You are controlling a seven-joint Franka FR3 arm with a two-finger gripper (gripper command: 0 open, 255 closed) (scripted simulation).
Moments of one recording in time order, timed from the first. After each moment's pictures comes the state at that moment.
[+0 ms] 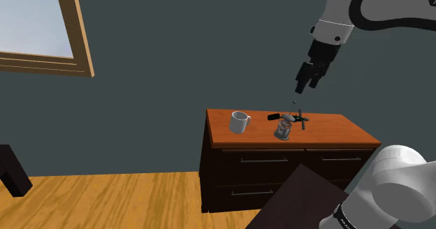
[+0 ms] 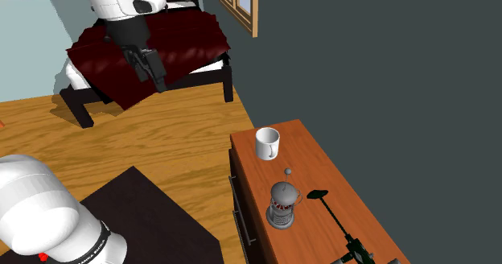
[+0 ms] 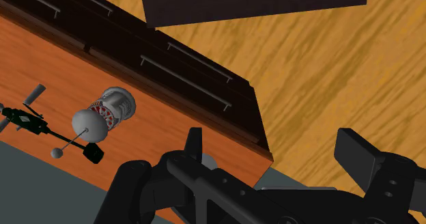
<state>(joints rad) 0.01 -0.79 -0.01 -2.31 -0.08 1.57 0.10</state>
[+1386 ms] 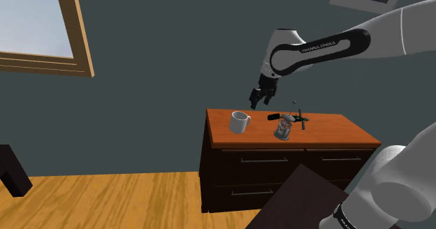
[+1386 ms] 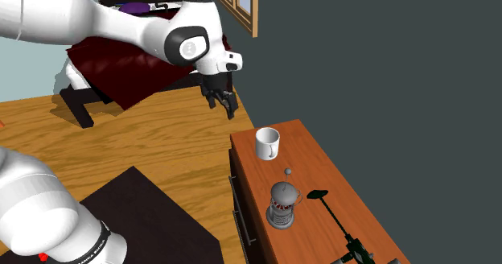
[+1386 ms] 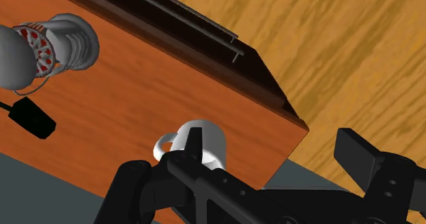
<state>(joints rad) 0.00 -0.22 -0.13 -2.29 -0.07 2.14 0.01</state>
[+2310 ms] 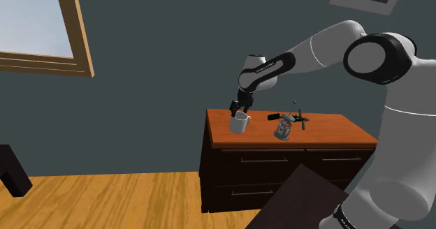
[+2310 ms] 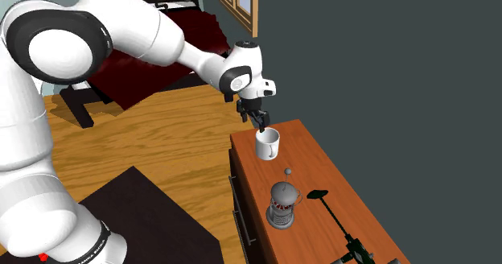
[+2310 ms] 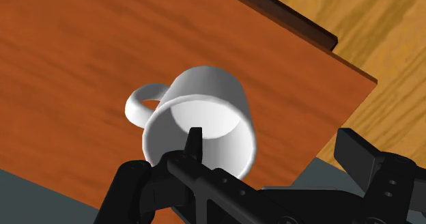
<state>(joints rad) -0.04 0.32 -0.15 -1.98 0.05 2.38 -0.10</state>
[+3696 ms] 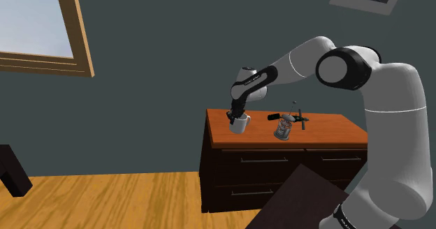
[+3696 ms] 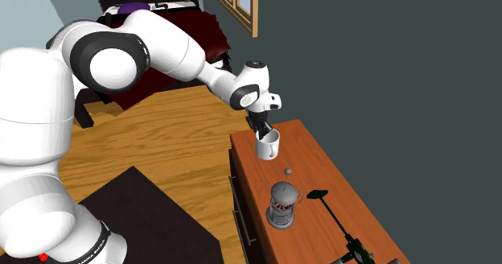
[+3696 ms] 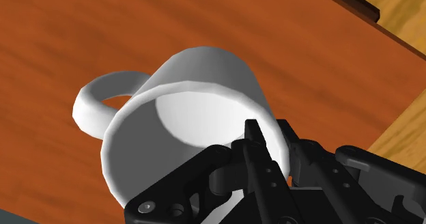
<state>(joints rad) -0.06 0.53 -0.13 -1.86 0.09 2.47 -0.13</state>
